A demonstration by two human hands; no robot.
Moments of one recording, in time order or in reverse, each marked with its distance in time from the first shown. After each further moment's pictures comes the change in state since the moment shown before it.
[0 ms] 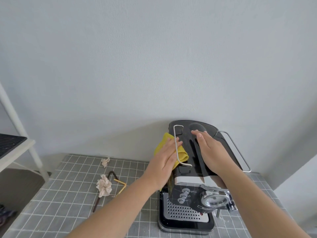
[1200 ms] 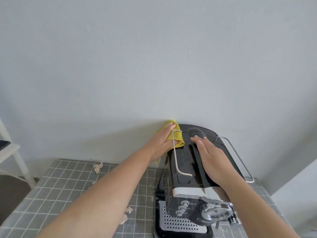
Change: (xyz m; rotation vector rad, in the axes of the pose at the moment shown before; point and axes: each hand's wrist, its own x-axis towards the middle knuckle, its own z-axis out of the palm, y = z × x) left_hand 0.092 -0.030 -0.030 0.143 -0.165 -0.089; right_hand 0.005 0.007 0.002 -0.007 0.006 -0.001
